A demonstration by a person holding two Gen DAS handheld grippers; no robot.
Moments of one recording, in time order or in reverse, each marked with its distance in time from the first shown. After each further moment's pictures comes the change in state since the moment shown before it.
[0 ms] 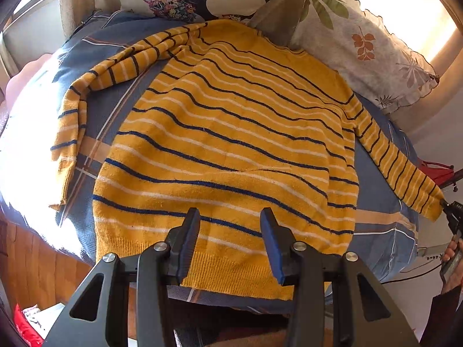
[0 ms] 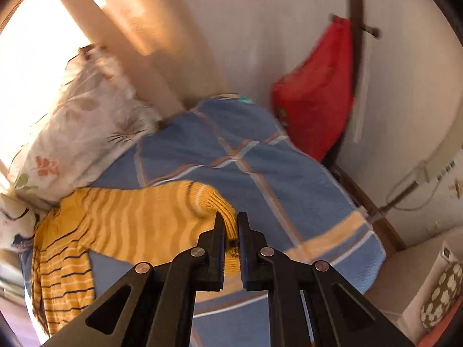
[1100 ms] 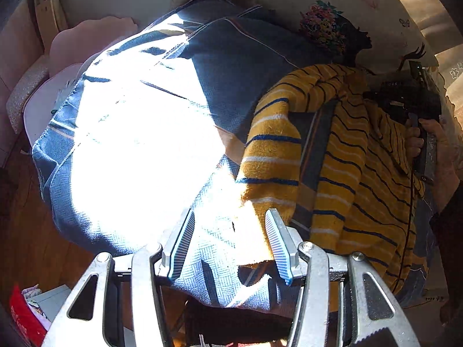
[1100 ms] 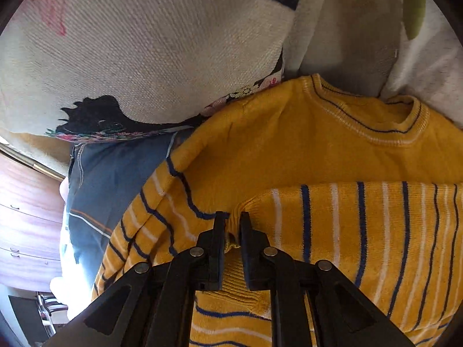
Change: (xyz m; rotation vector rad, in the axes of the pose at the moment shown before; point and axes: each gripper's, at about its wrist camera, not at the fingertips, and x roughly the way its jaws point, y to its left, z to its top) left arm -0.016 0.244 0.032 -0.227 -0.021 0.073; right arm 0.202 0.587 -0.170 -0.514 0.419 0.383
